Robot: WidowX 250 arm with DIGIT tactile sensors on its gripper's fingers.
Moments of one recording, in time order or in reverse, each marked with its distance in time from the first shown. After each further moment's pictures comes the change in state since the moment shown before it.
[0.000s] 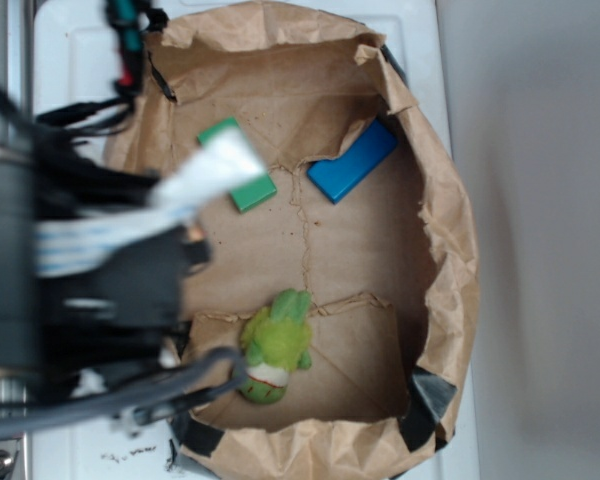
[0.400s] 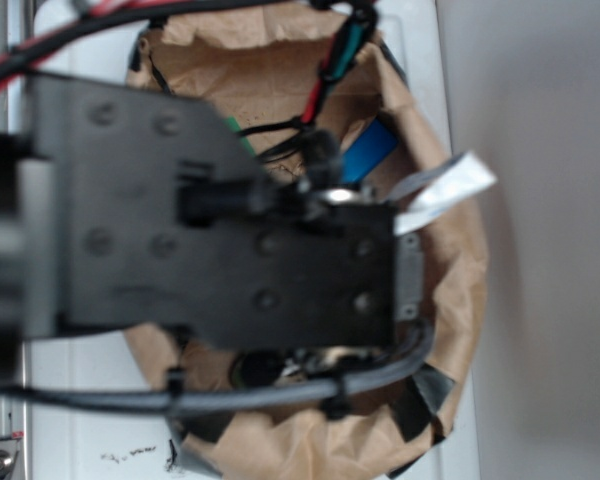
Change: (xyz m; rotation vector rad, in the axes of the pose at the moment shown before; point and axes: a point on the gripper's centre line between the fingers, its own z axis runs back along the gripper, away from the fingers) arm 0.061 -0.008 -0.035 -0.015 -0.002 0.242
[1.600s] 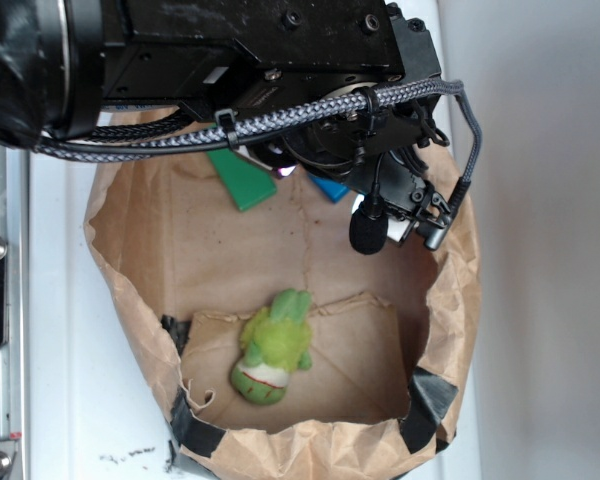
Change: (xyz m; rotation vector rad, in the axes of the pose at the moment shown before) arm 0.049 0.033 -0.010 -0.190 -0.098 0.535
